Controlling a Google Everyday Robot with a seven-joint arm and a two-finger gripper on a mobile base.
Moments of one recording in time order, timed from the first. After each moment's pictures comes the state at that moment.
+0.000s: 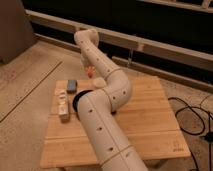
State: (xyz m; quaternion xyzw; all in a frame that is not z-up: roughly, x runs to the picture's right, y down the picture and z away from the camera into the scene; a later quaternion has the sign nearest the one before) arm -0.117 -0.100 0.949 -0.28 0.17 0.60 0.73
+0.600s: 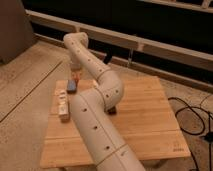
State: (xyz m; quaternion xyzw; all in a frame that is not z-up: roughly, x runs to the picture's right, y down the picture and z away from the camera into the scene) arm -0.177 -0.082 0.923 -0.32 0.16 0.55 0.75
